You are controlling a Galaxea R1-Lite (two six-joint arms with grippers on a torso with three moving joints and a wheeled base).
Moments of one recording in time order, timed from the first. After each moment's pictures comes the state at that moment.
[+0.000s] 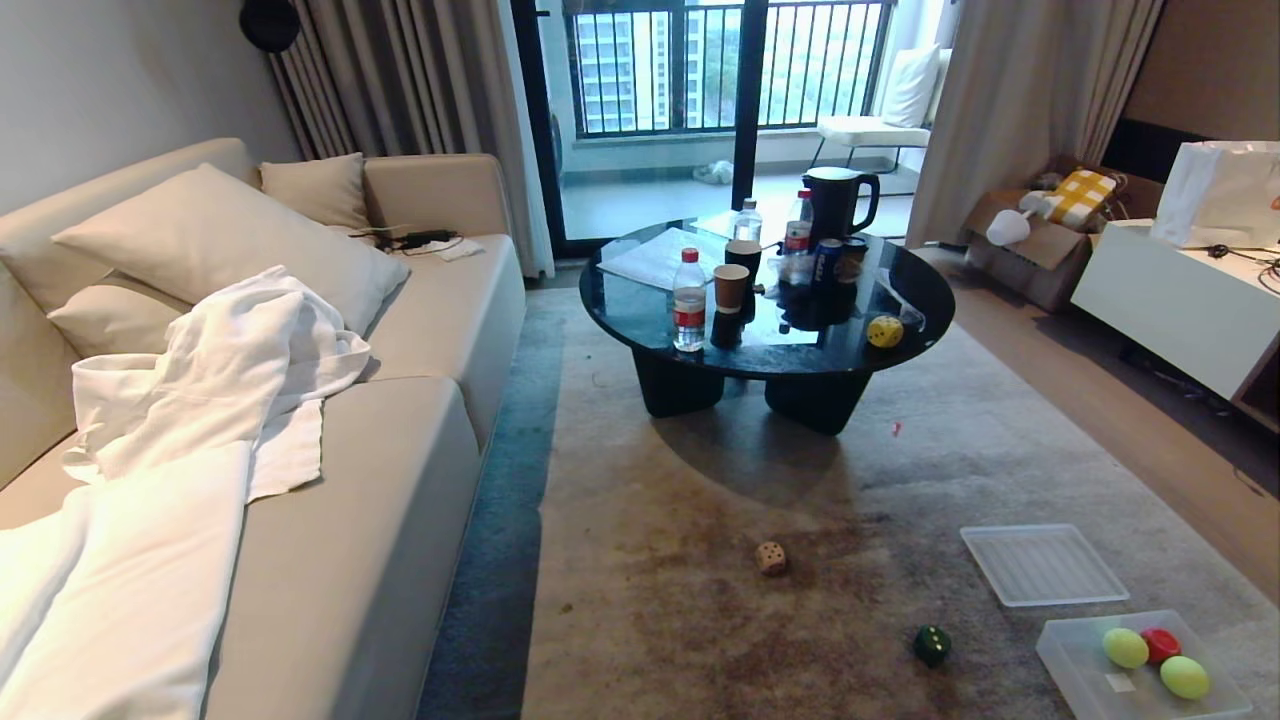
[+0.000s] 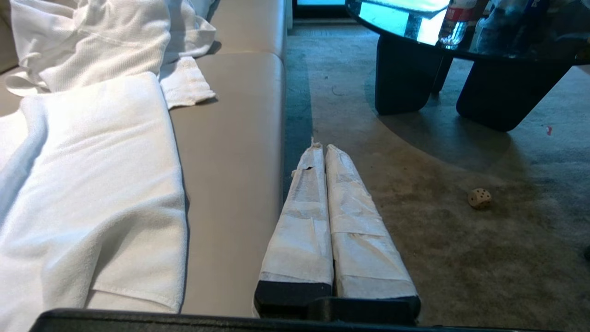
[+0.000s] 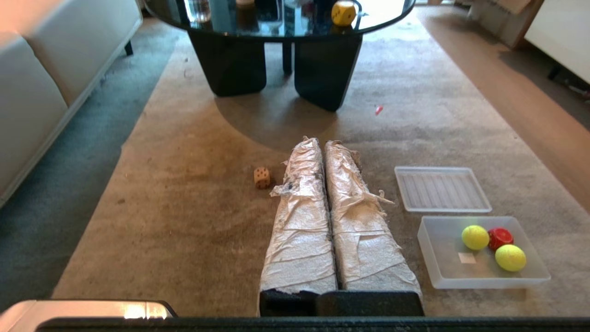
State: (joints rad) left arm 0.00 0.00 0.00 0.01 0.01 0.01; right arm -0.01 0.00 -0.01 0.05 0.00 -0.06
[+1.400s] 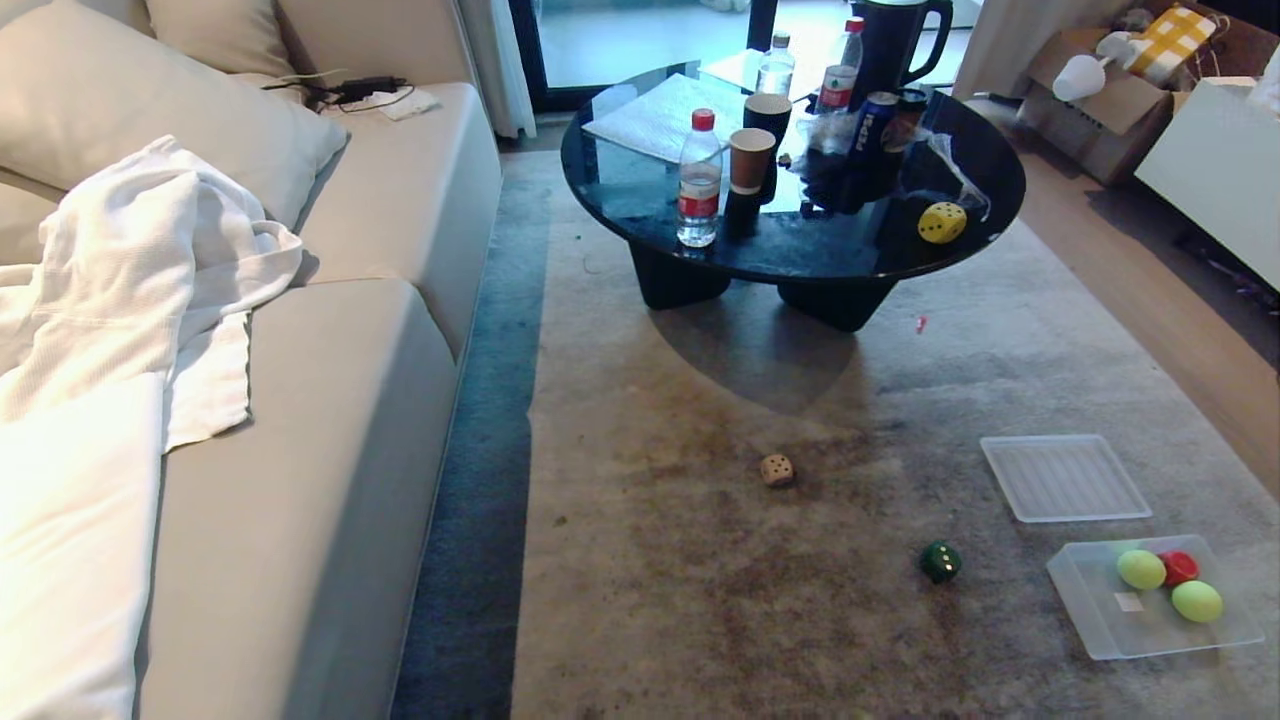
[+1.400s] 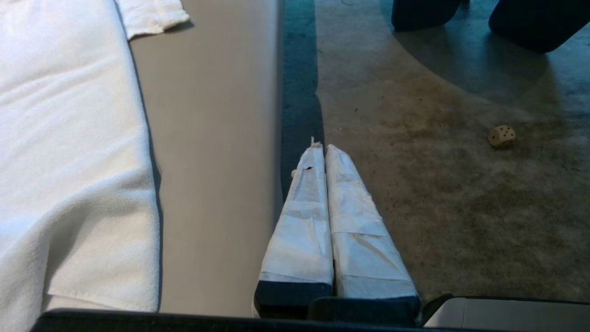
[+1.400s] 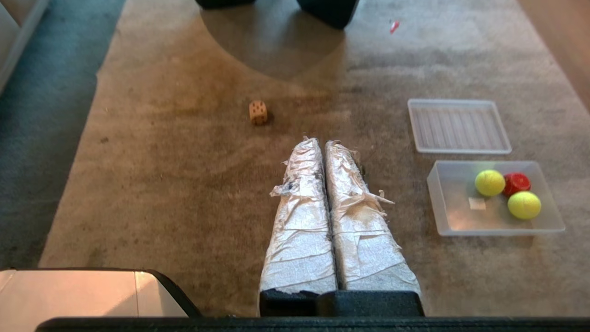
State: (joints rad) left arm 0.00 0.00 0.00 0.01 0.01 0.00; right arm 0.00 0.00 -0.01 0.05 0.00 -0.06
